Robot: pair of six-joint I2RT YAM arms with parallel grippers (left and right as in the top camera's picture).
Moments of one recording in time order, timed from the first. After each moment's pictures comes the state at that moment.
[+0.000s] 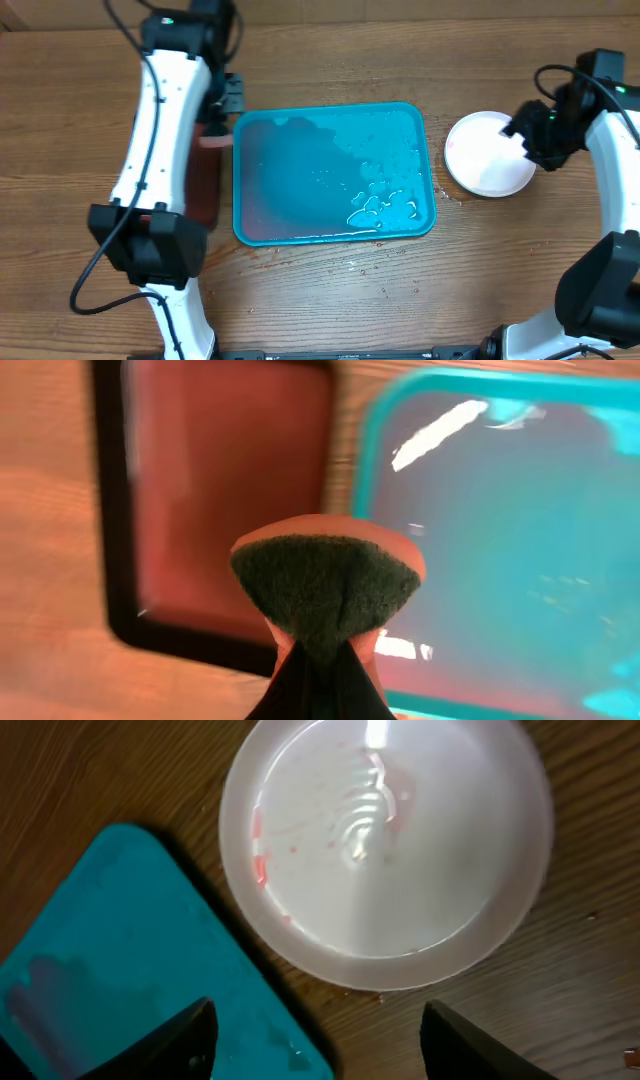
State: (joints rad) left arm -0.12 2.07 2.21 -1.59 -0.16 -0.28; right arm -0.23 1.75 1.51 -1.09 -0.24 0.44
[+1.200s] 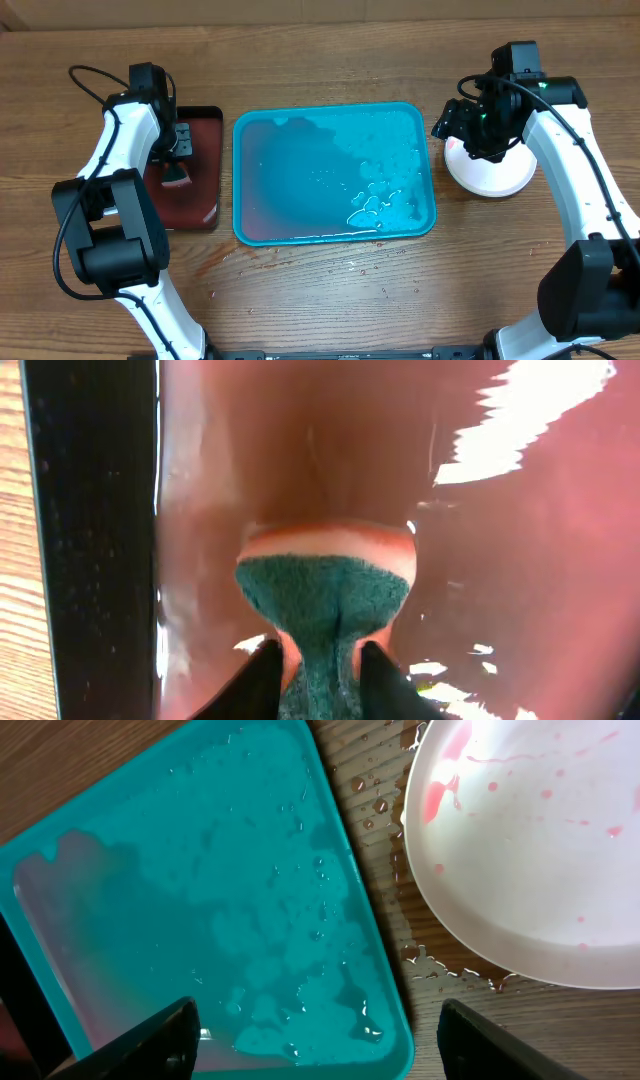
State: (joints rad) left arm 0.17 2.07 1.53 -0.84 -0.18 0.01; right arm 0.04 1.75 1.51 -1.06 -0.27 0.40
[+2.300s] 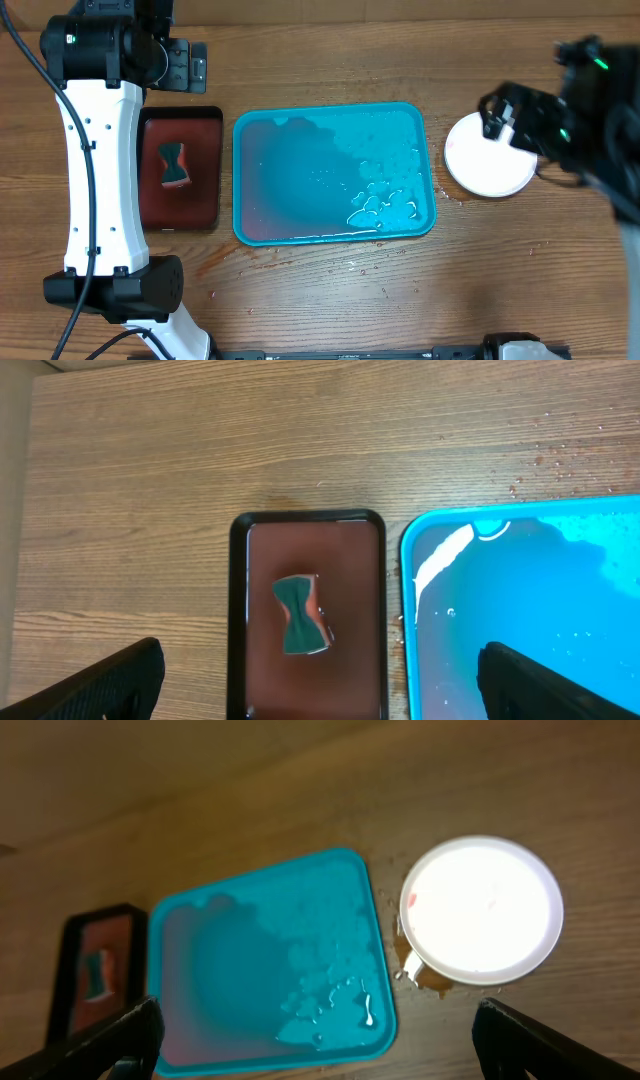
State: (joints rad) left arm -0.01 1.88 2.30 -1.44 -0.15 0.04; right arm 0.04 1.28 1.82 -1.32 -0.17 0.32
